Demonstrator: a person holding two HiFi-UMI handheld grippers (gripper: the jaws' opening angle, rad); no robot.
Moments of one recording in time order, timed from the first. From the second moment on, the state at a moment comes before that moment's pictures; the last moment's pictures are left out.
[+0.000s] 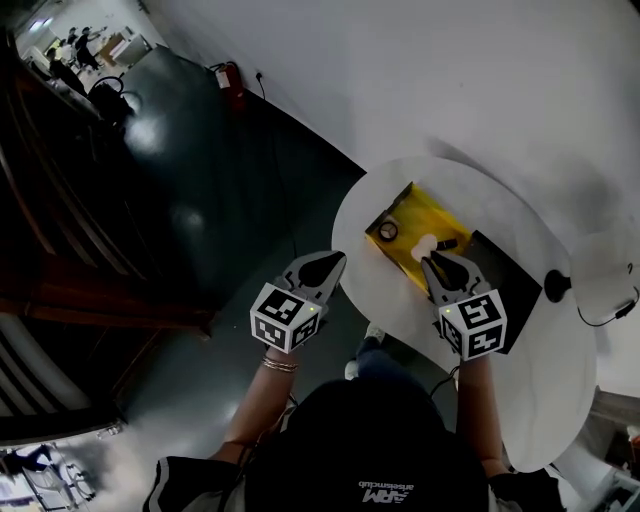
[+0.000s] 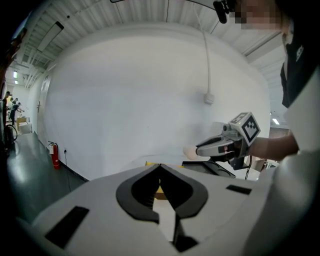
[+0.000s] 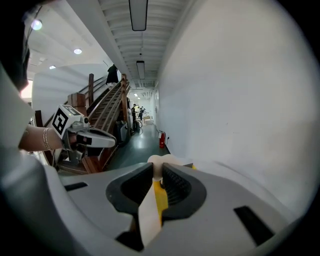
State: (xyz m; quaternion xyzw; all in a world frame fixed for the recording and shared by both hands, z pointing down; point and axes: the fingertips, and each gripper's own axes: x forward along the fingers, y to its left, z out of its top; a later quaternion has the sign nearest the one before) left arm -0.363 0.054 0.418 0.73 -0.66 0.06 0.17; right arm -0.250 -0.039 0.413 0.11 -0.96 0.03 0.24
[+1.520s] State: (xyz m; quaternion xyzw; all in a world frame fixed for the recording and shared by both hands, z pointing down) left arm -0.384 -0.093 0.449 0.77 -0.59 0.11 0.20; right arm -0.258 -0.129 0.457 0.16 -0.94 0.11 0.27
